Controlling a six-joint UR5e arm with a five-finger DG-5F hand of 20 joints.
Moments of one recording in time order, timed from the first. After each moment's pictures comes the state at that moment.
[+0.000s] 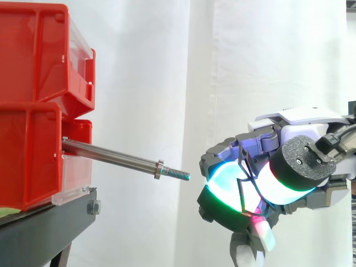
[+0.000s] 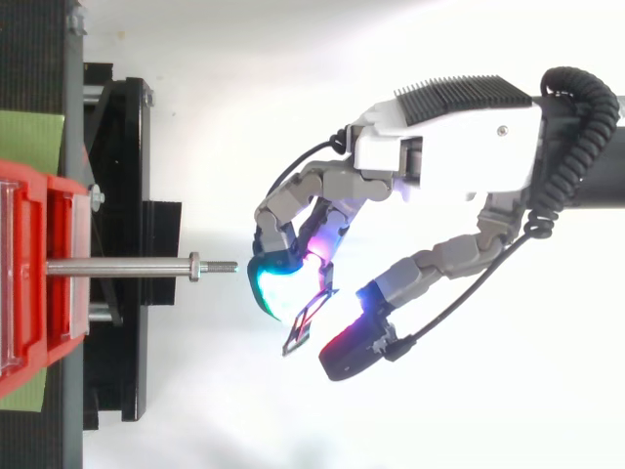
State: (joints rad) arm 0.07 -2.26 -1.22 -2.87 -1.61 -0.43
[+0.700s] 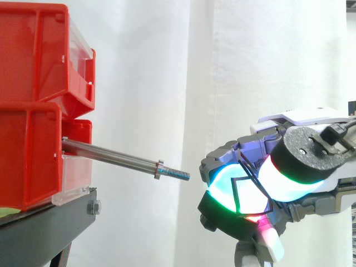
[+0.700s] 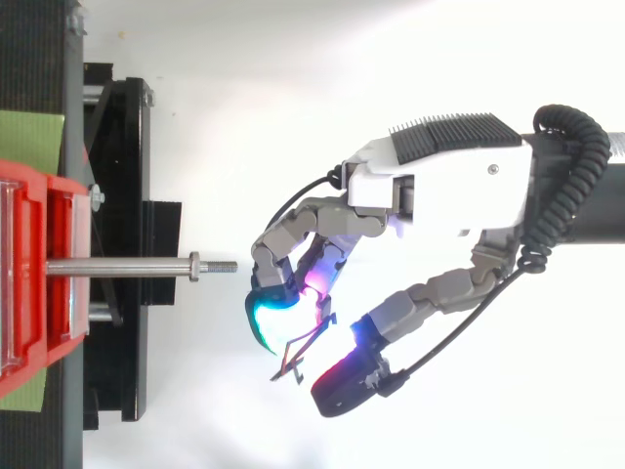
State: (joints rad) arm 0.10 -2.26 -1.22 -2.89 -1.58 -0.39
